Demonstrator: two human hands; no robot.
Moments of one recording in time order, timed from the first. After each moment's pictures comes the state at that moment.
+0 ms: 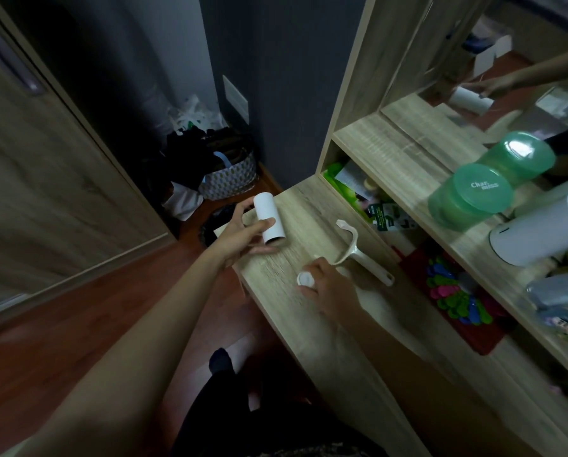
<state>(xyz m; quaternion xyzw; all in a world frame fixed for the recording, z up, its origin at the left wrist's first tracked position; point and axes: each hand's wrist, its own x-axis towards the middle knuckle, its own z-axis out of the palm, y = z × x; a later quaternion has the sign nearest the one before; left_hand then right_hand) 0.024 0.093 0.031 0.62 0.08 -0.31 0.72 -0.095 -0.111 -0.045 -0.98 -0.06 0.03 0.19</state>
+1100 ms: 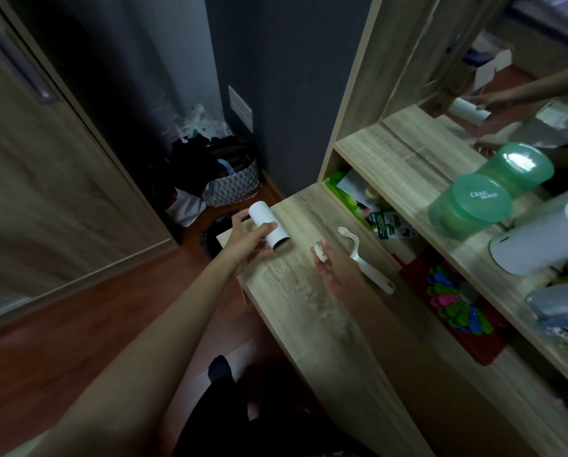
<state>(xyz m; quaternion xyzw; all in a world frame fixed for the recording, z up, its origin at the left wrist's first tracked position) 0.020 0.081 0.029 0.63 0.15 -0.26 0.72 -0.049 -0.102 0.007 -0.35 0.37 0.05 0.86</state>
